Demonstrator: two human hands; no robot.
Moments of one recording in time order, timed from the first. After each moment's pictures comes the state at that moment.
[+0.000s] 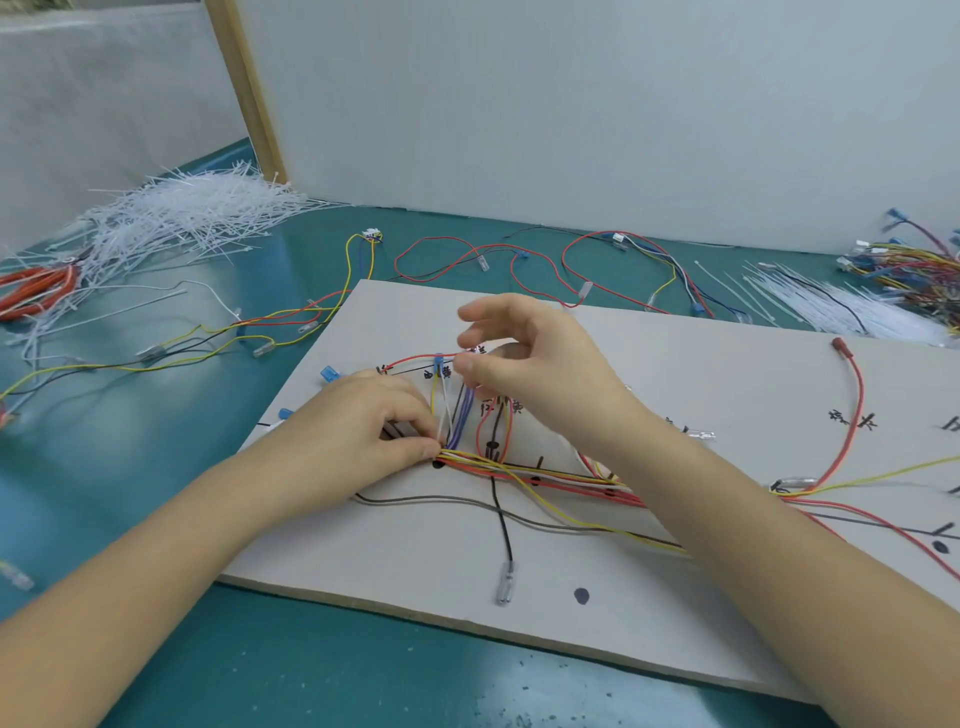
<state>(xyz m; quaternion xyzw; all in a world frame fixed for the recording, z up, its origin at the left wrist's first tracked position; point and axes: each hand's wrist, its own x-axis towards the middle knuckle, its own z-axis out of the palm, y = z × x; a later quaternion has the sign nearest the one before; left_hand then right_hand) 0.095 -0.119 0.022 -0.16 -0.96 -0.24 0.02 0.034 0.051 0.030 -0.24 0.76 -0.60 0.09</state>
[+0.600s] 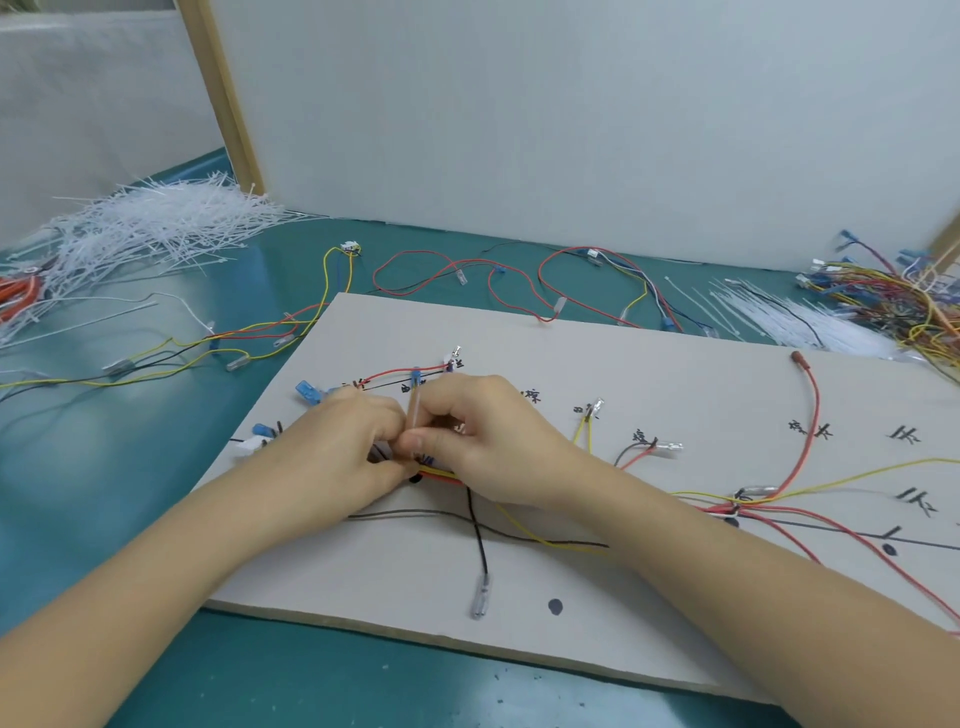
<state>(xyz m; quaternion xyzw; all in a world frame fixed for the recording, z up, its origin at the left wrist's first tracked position) 0.091 -0.118 0.009 -0.16 -0.96 -0.23 0.02 0.053 0.045 0.026 -0.41 0.82 -0.39 0.07</state>
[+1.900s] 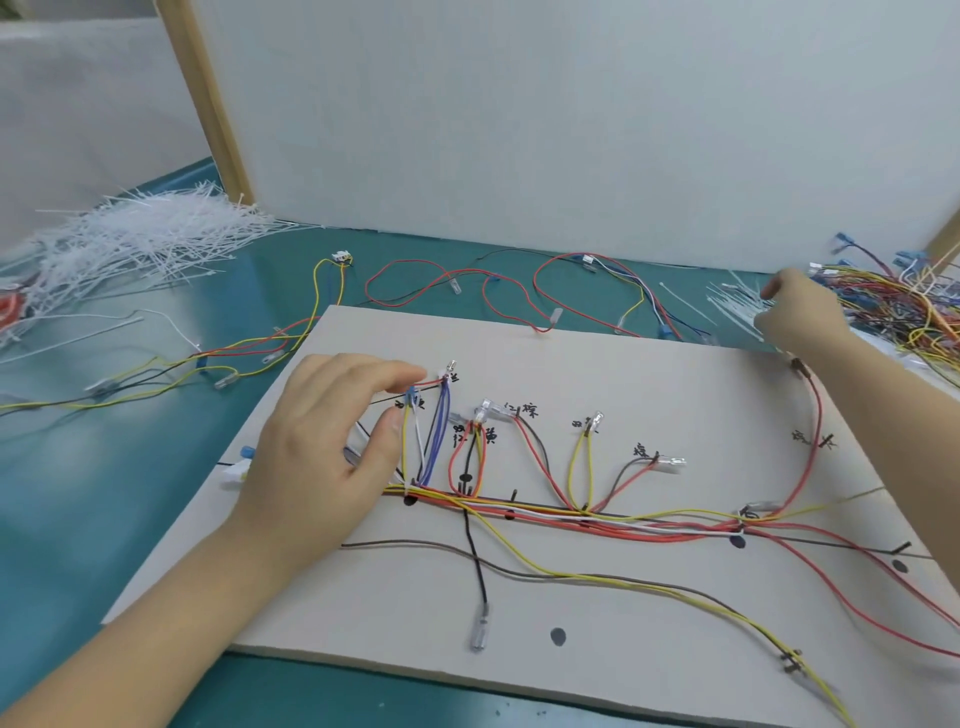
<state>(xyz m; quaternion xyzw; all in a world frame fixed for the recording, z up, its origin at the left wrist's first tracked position) 0.099 -0.103 0.016 -0.16 -0.88 -0.28 0.34 -0.144 0.285 0.011 0.13 0.97 -0.15 -0.13</state>
